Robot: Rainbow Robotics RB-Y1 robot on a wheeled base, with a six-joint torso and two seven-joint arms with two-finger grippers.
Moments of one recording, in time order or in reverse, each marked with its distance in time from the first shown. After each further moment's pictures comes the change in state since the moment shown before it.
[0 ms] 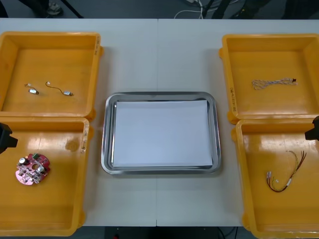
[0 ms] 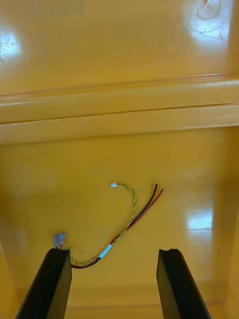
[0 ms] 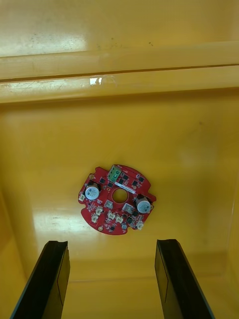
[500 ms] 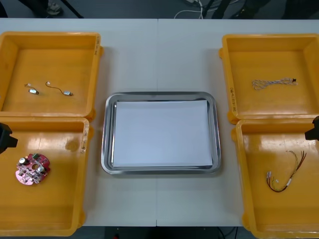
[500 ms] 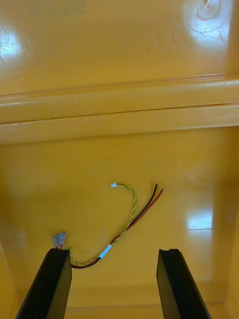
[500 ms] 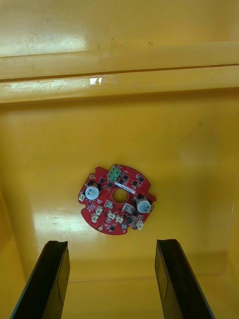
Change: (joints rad) right arm 0.000 0.000 0.000 0.000 0.000 0.000 0.000; left arm 0.000 0.000 0.000 0.000 0.000 0.000 0.000
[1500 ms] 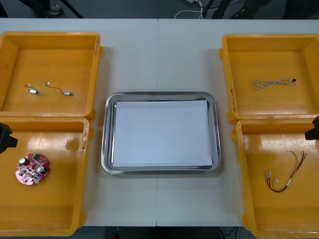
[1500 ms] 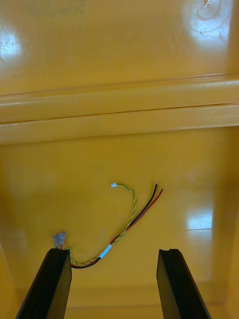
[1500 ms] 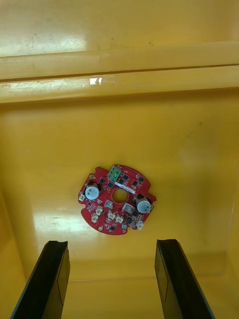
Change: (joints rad) right arm 0.000 0.000 0.000 0.000 0.000 0.000 0.000; left arm 0.000 0.000 0.000 0.000 0.000 0.000 0.000
